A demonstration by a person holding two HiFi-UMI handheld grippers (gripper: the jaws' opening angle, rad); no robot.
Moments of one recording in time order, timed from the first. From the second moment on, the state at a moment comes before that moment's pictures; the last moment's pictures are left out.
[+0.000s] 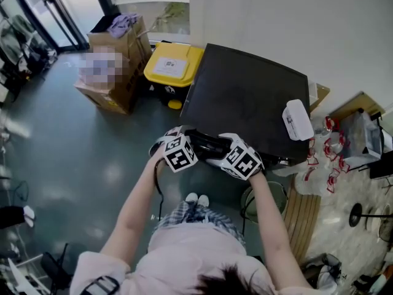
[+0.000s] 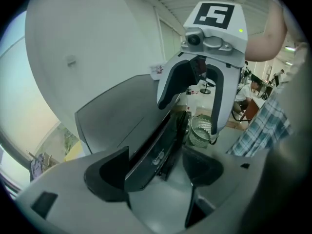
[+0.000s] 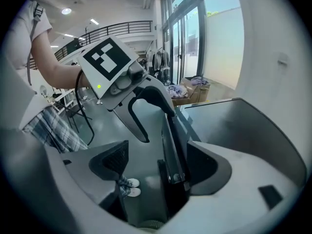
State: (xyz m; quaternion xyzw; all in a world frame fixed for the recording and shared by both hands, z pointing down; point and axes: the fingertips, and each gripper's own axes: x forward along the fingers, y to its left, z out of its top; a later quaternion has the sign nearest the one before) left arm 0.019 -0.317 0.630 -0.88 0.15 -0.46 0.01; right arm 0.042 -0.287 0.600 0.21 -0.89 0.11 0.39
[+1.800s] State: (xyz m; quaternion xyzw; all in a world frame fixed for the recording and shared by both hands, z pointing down) left arm 0.017 -0.342 0.659 -0.82 0.19 -0.53 0.11; right arm 0.055 -0.315 0.659 0.28 -0.78 -0.01 0.56
